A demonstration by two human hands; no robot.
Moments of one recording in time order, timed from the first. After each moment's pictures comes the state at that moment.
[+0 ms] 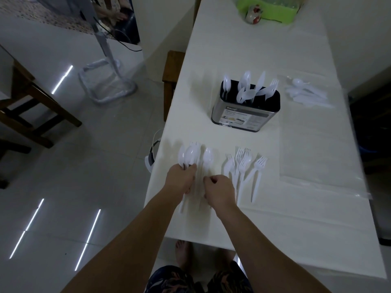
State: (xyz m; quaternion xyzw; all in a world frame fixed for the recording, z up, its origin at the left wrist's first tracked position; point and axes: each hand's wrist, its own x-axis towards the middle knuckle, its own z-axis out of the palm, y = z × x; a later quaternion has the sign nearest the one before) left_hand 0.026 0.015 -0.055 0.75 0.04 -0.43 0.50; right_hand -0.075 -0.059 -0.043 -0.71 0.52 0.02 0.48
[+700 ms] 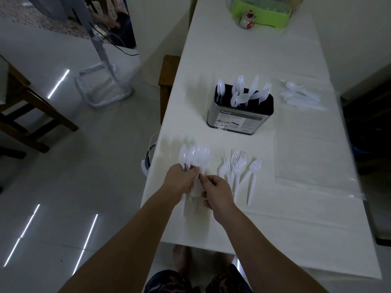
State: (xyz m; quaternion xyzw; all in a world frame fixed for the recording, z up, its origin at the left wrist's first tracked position) left_hand 0.028 0.005 -0.037 0.75 -0.01 -0.43 0.50; right_hand -0.078 -0.061 -0.021 -0.53 0.53 -0.03 0.66
